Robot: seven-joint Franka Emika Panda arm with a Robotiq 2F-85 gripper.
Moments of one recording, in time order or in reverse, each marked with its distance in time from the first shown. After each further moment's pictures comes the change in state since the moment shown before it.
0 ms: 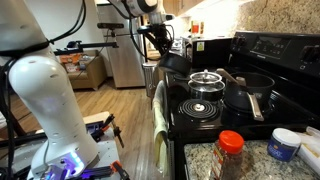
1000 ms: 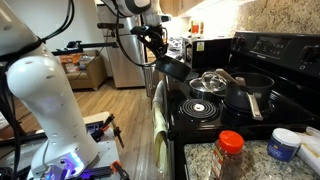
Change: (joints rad) arm -0.052 -0.209 -0.020 -0.226 0.126 0.039 -0.033
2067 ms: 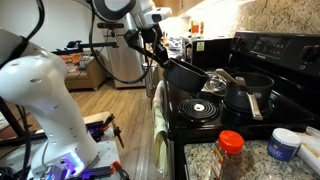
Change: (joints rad) arm -0.213 -0.378 -0.080 -0.362 0.009 0.152 0.050
